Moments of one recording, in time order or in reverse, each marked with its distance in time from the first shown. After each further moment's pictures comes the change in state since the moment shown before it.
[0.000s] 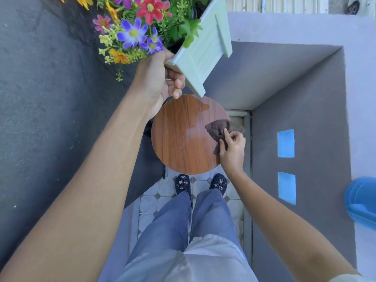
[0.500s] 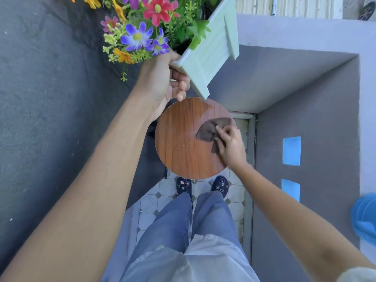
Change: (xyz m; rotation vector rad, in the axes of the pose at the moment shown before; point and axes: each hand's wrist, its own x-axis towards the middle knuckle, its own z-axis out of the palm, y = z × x) left_hand 0.012 0.006 -0.002 0.000 0.021 -0.006; right_hand 0.043 -0.004 0.005 -0.030 -0.163 -0.290
